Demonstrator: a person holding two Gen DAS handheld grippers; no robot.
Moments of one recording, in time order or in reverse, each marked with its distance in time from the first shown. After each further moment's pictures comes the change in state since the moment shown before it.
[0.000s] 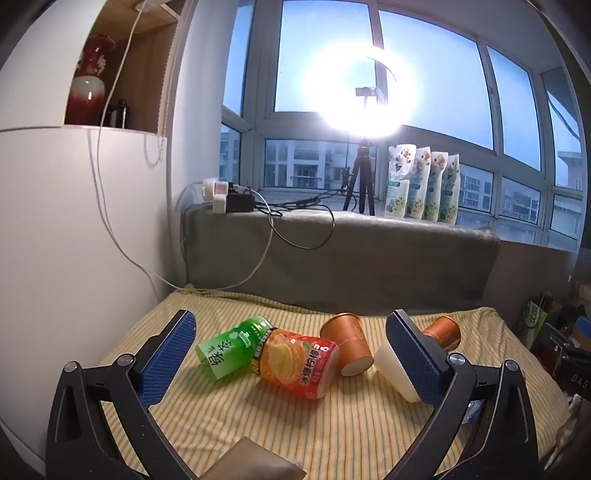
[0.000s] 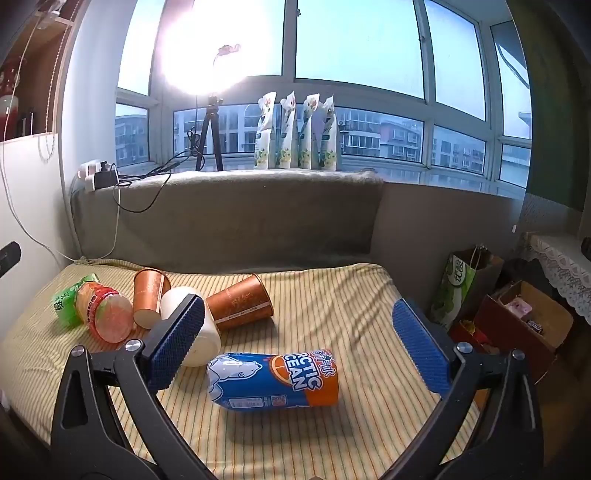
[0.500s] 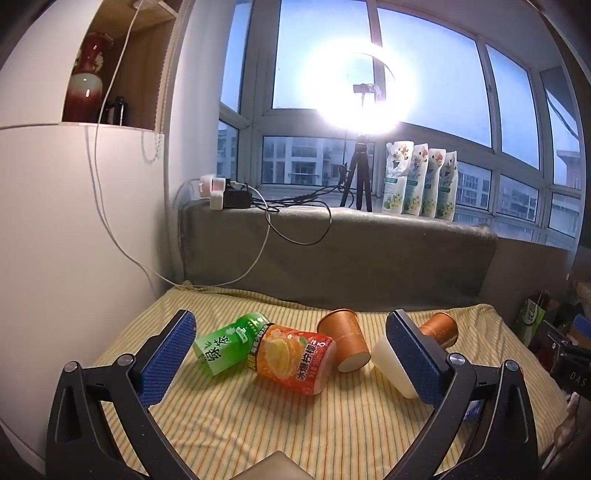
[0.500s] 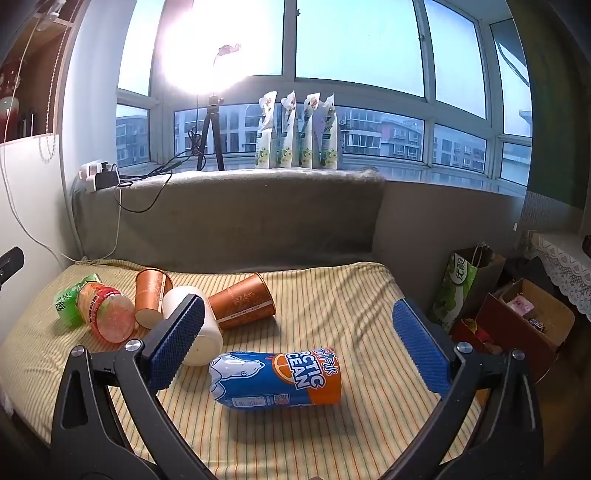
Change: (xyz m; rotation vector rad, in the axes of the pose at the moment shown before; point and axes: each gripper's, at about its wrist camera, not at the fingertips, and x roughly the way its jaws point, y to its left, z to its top) left arm -0.001 -0.003 -0.006 0.022 -0.008 0.010; right arm 0.000 0.001 -0.001 0.000 0.004 0.002
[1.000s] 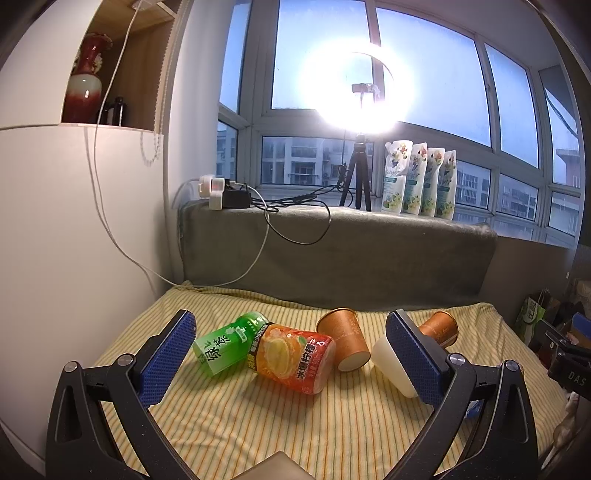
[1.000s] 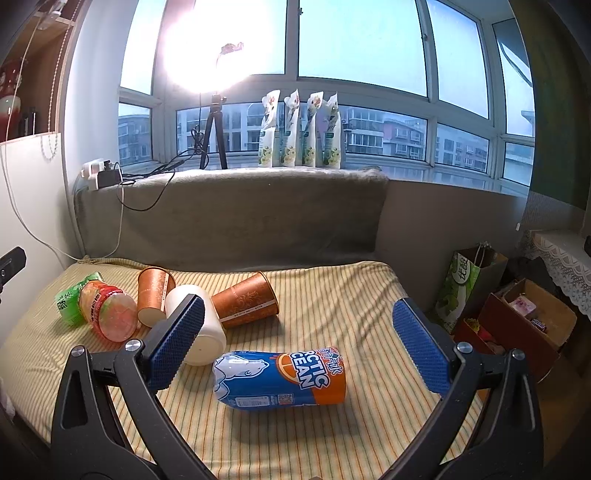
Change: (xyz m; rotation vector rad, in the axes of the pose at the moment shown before) left arm -0.001 0.000 0.001 0.004 0.002 0.001; right arm 0.000 0.001 0.000 0.002 0.000 0.003
